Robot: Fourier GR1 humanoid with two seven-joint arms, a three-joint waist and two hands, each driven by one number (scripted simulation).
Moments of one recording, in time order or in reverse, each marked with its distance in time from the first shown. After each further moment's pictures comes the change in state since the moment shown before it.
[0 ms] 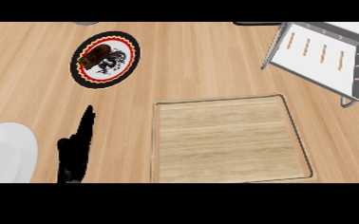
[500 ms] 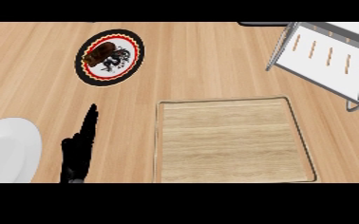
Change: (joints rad) left arm -0.009 -0.015 -0.001 0.005 -0.024 -0.019 -0.010; right arm -0.065 -0.216 -0.274 -0.019 -0.144 0.124 -0.022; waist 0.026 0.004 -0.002
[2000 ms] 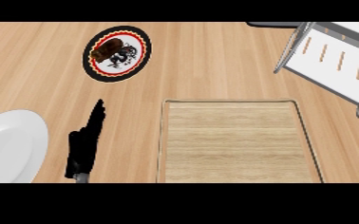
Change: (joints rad) left arm -0.034 -0.041 0.019 -0.007 -0.055 -0.047 0.050; right arm -0.768 0.019 0.539 0.820 0.325 -0.256 -0.101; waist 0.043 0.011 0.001
